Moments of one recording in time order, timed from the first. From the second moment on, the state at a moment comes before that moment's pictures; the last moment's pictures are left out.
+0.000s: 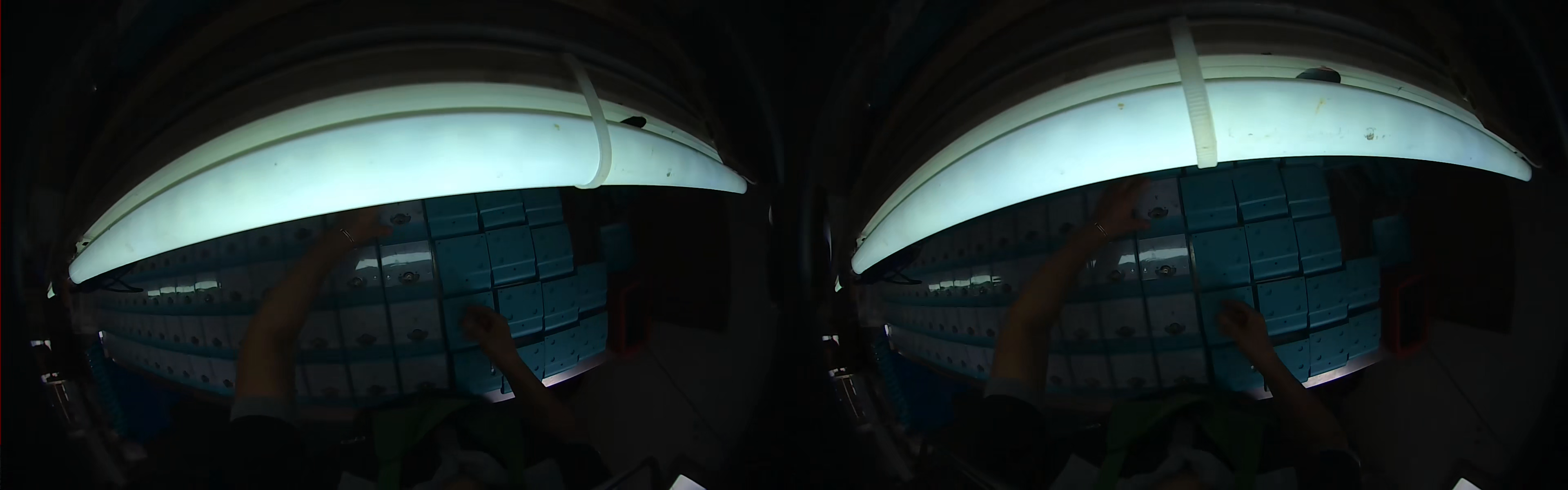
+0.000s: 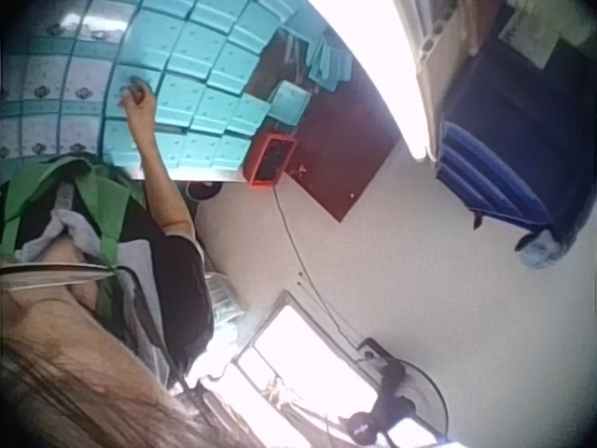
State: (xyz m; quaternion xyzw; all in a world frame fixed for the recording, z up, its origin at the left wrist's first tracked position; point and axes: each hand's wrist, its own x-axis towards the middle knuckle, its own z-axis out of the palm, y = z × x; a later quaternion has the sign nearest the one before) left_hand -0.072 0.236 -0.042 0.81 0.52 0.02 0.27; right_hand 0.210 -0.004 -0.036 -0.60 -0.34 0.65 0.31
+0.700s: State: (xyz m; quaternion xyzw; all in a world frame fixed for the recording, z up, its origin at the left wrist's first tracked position) left_hand -0.055 0.031 0.042 0.76 0.39 0.28 0.43; right_hand 0.222 -0.015 0.021 -0.66 -0.57 0.46 0.16
